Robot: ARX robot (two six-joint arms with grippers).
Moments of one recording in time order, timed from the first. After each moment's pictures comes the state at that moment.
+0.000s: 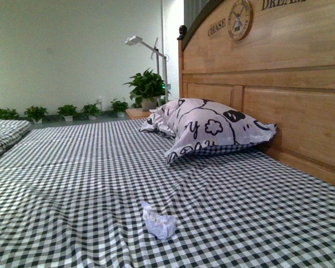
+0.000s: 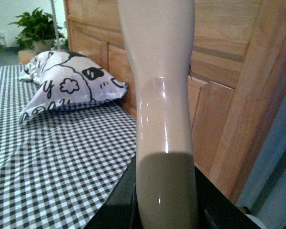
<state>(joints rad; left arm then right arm) 0.72 0.43 0.20 0.62 0.77 -0.17 0.48 0.50 0.43 0.19 0.63 -0.10</state>
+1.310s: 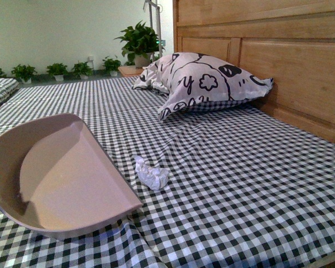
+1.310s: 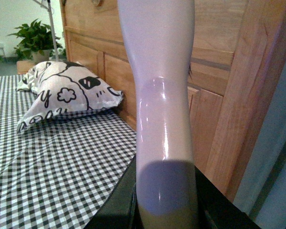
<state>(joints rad) 0.33 1.46 0.65 0.15 0.68 1.23 0.48 0.49 0.43 0.19 0.63 -0.10</state>
